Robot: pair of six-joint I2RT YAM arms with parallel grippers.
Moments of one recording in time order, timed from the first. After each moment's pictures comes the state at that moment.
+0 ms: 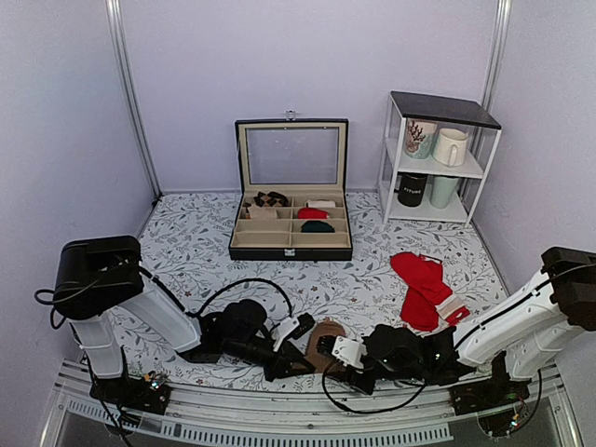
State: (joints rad) left arm -1.17 1.87 0.53 0.75 0.41 -0.37; right arm 1.40 1.53 0.46 0.41 0.16 0.01
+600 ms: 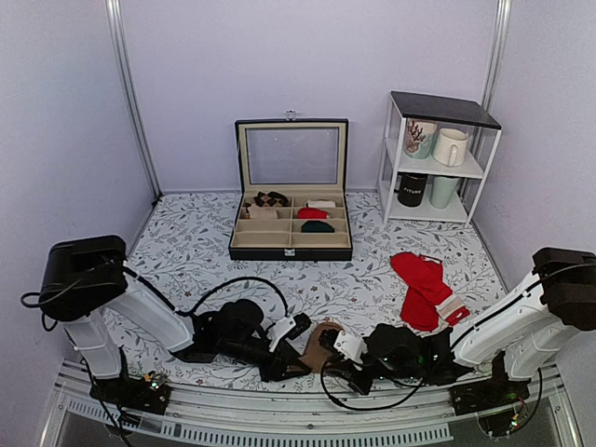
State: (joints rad) left arm -1.17 1.83 0.52 0.71 0.38 -0.36; right arm 1.38 1.57 0.44 0.48 0.15 0.13
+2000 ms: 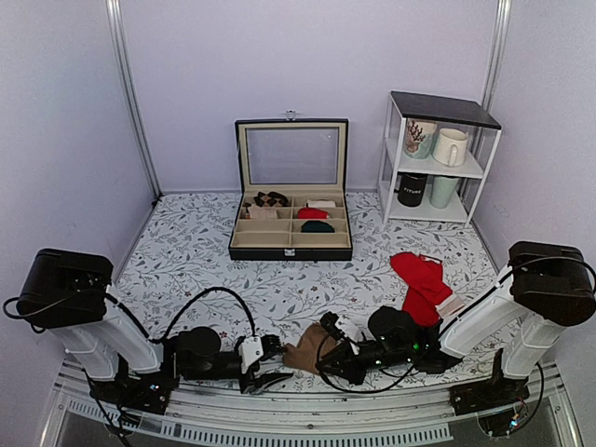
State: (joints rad) left arm -1.34 1.68 0.21 1.12 -0.07 0.07; right arm 1.23 1.70 0.43 0.69 -0.20 0.40
